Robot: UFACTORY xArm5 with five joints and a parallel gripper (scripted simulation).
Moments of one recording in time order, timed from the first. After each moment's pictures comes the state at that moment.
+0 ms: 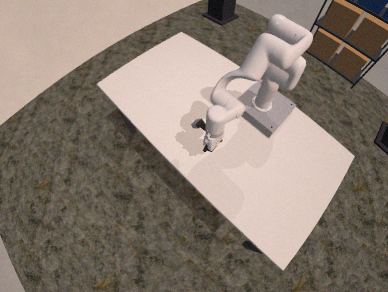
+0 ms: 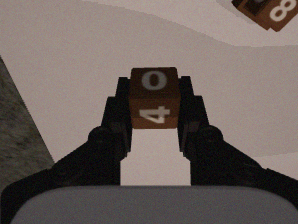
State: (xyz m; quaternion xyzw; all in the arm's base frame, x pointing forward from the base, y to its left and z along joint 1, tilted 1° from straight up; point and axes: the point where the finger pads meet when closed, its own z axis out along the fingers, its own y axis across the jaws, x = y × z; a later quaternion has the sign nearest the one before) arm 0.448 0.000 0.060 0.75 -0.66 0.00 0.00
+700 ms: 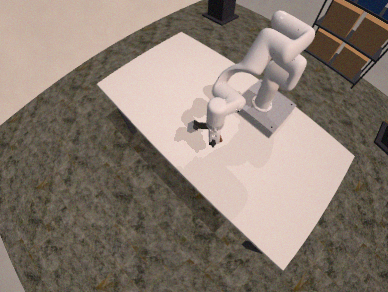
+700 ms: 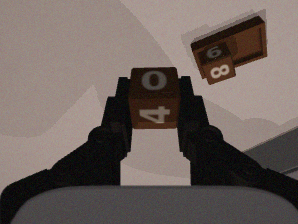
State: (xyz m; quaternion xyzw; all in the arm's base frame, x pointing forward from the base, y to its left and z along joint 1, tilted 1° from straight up) arm 0.423 -0.020 0.066 0.91 -0.41 -0.01 0.00
